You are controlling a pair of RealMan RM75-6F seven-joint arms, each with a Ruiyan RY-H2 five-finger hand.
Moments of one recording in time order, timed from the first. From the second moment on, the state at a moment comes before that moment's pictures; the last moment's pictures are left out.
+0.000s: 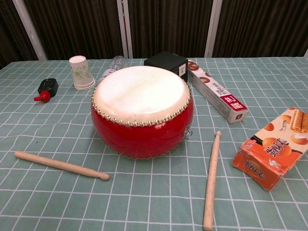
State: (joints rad) left arm -0.14 -1.13 0.03 -1.60 1.62 1.42 0.10; right arm 0.07 -1.15 0.04 -1.58 -1.61 1.56 -0.07
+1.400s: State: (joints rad) left arm -0.52 -1.37 -0.05 -1.72 1.02 0.98 0.70; right arm 0.07 -1.15 0.04 -1.58 -1.61 1.55 -0.05
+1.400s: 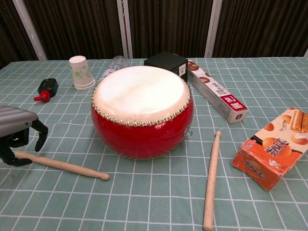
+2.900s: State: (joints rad) left arm -0.59 -1.45 -0.01 -1.68 0.92 1.04 0.72; right arm 0.07 -1.15 0.04 -1.58 -1.61 1.55 -0.04
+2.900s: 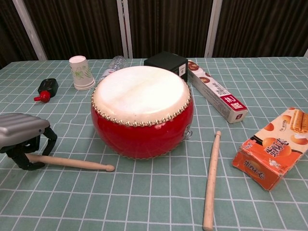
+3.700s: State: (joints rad) left arm -0.55 -1.14 -0.13 -2.06 1.15 1.19 0.48; right arm 0.07 -1.15 0.04 -1.58 -1.61 1.55 -0.05
